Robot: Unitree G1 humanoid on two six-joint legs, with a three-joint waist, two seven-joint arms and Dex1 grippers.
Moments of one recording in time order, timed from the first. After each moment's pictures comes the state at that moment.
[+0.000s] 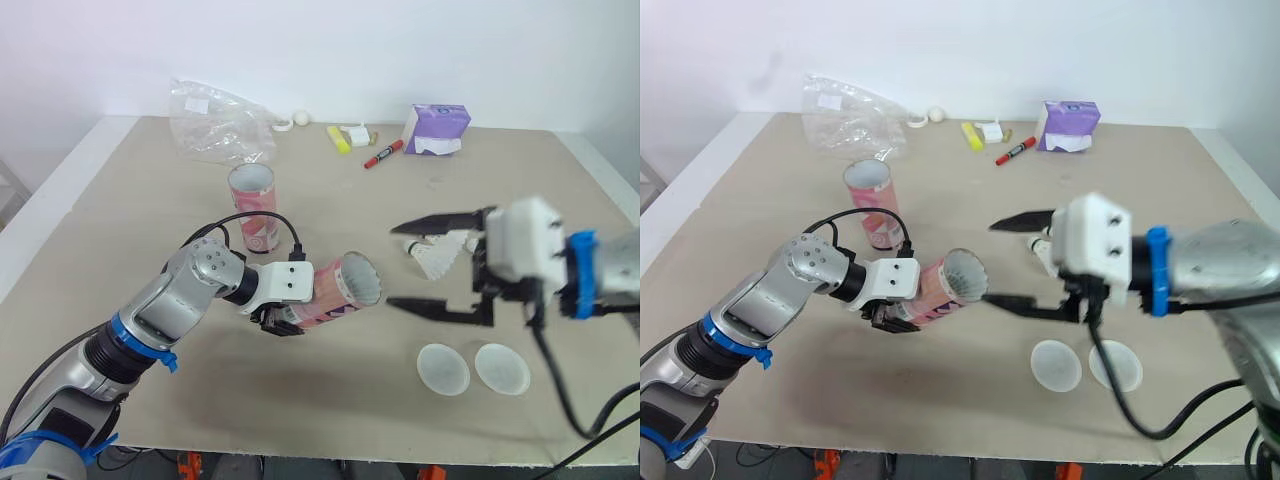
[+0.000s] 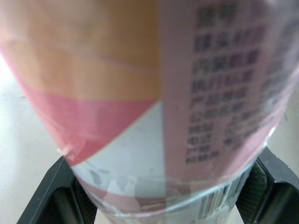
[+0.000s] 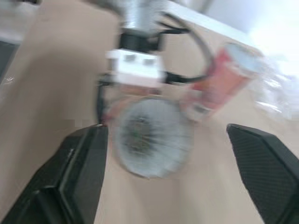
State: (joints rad) left arm -0.71 0.66 -0.51 -0.26 0.02 0.64 -1.23; right arm -0.45 -1.11 -0.23 -0.60 0.74 0.62 1.02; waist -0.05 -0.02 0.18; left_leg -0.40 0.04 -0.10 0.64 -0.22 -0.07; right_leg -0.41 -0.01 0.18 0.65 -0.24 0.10
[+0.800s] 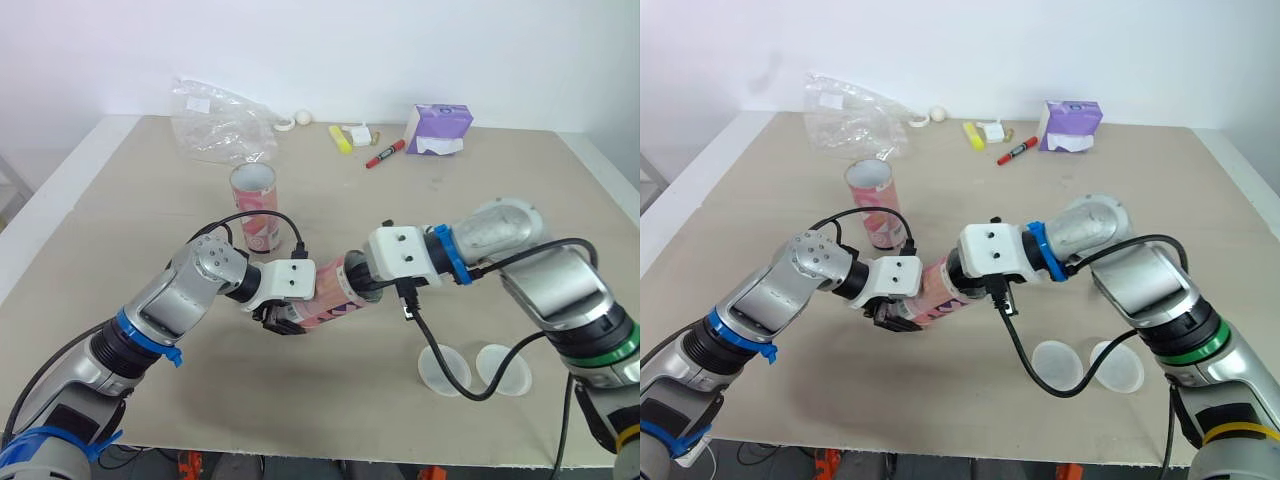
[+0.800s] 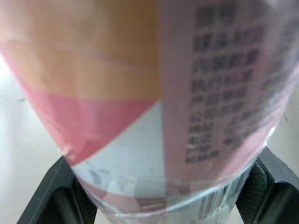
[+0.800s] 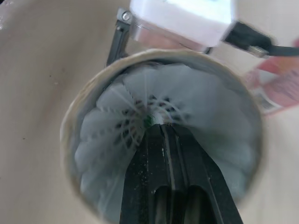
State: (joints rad) left arm -0.73 0.64 -0.52 -0.22 0.02 0.62 -1.26; right arm -0.82 -0.84 0.43 -0.30 0.22 0.39 1.28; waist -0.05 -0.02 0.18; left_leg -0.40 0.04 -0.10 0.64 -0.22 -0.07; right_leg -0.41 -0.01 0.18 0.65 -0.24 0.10
